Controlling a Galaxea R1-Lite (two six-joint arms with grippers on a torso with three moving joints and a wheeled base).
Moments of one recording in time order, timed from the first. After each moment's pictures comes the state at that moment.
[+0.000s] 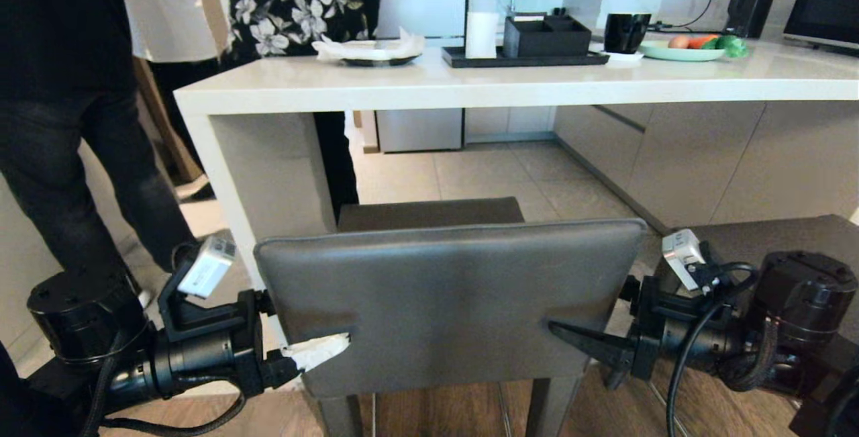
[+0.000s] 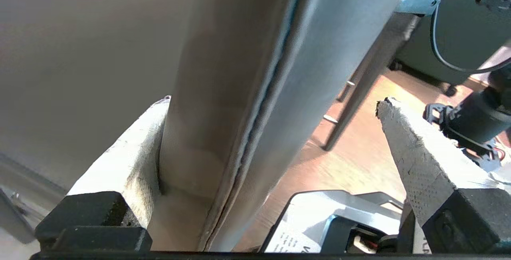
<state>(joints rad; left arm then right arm) -0.22 1.78 -0.20 -1.52 -0.91 -0.17 0.30 1.79 -0.26 -1.41 0.74 -0.02</state>
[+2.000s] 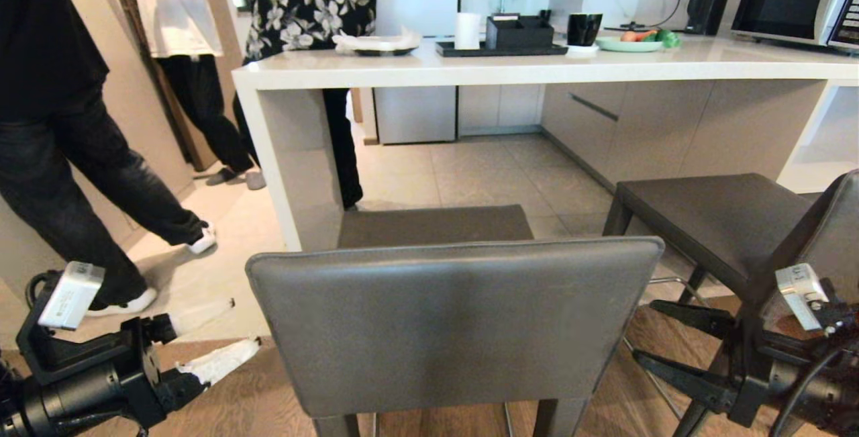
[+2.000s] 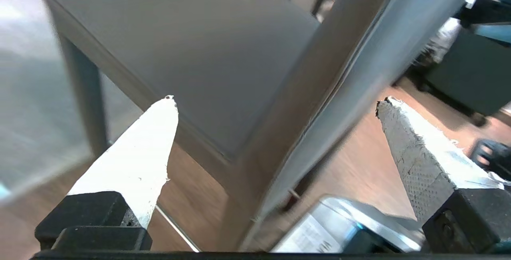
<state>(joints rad) 0.12 1.57 0.00 -1.50 -0.95 -0.18 0.00 1.62 -0.01 -1.45 0.87 -0.02</state>
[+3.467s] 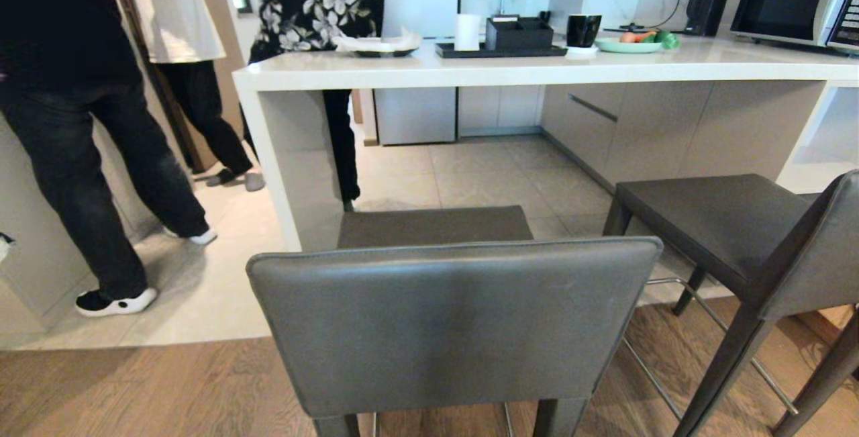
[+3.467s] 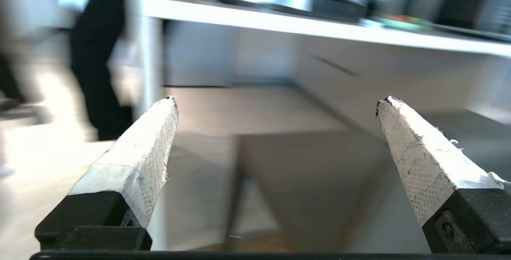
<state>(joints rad) 0.75 0.97 -0.12 -1.41 -0.95 -0.59 -0.55 1.00 -0.22 -1.08 0.53 0.23</state>
